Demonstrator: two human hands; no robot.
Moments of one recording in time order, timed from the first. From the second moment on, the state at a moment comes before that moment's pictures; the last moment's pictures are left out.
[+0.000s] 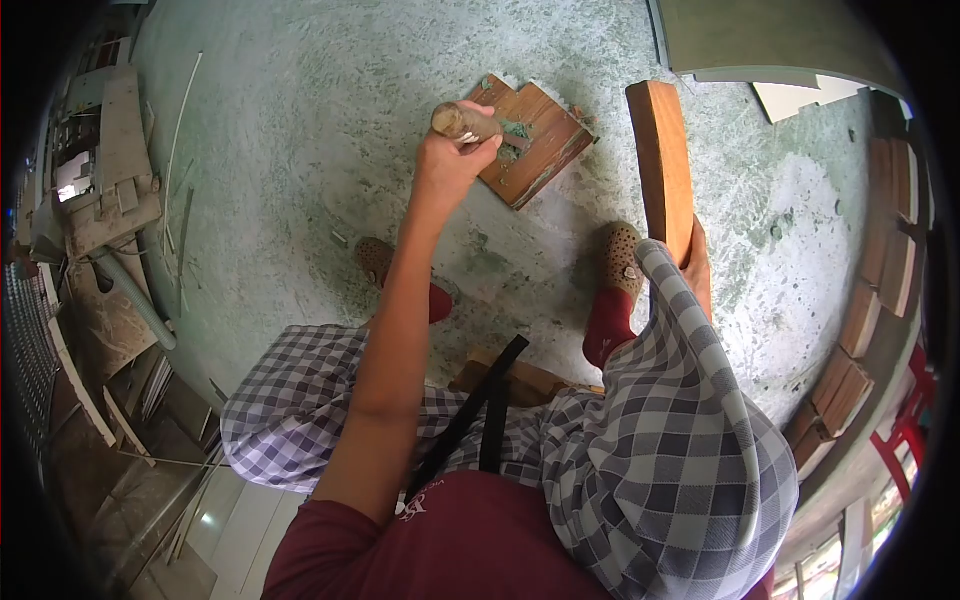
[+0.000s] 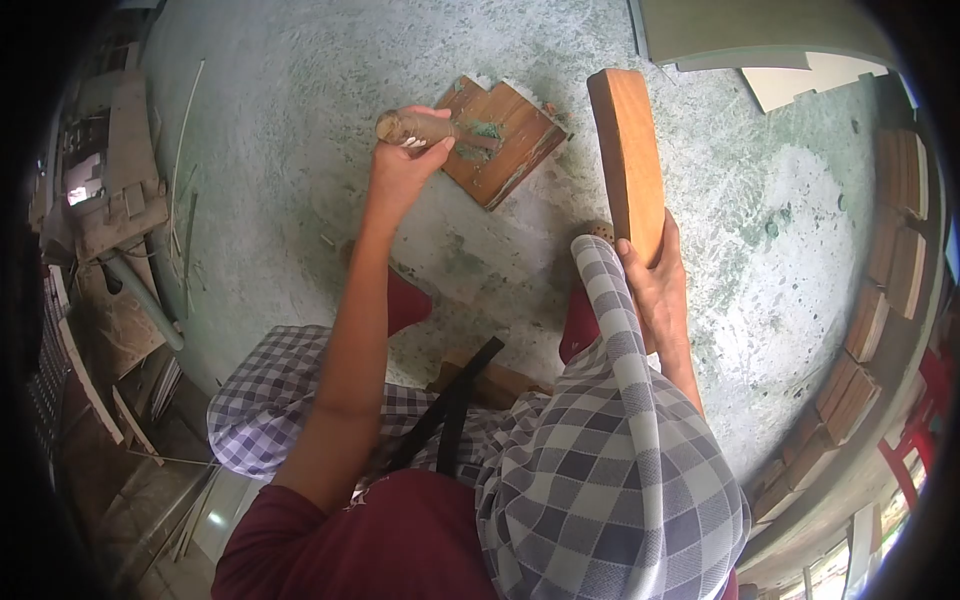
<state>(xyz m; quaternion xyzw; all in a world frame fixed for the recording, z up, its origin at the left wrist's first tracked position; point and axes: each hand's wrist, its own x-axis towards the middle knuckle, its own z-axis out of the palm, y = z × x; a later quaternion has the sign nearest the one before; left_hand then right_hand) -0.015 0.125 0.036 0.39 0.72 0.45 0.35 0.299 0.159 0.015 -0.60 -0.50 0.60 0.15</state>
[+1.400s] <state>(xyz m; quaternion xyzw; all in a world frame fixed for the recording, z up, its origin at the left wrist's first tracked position) 0.024 0.176 0.000 0.41 0.67 0.56 0.27 0.292 0.159 0.018 -0.61 -0.52 0.58 0.15</state>
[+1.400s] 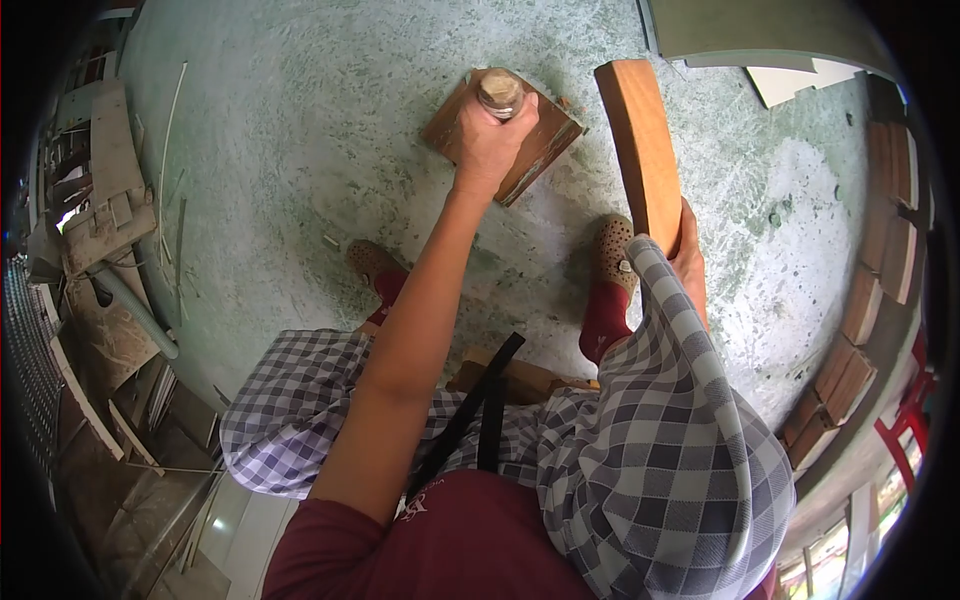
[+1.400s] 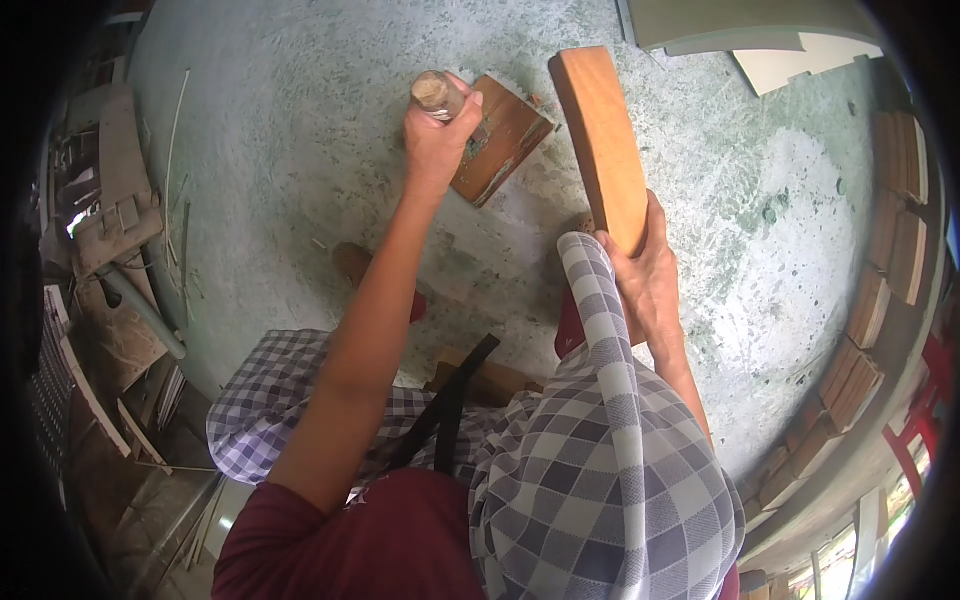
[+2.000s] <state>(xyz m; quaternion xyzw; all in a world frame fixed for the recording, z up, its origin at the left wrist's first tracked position) 0.038 0.174 0.005 0.47 0.67 0.52 0.24 0.252 0.193 0.129 -0.54 -0.58 0.60 0.13</state>
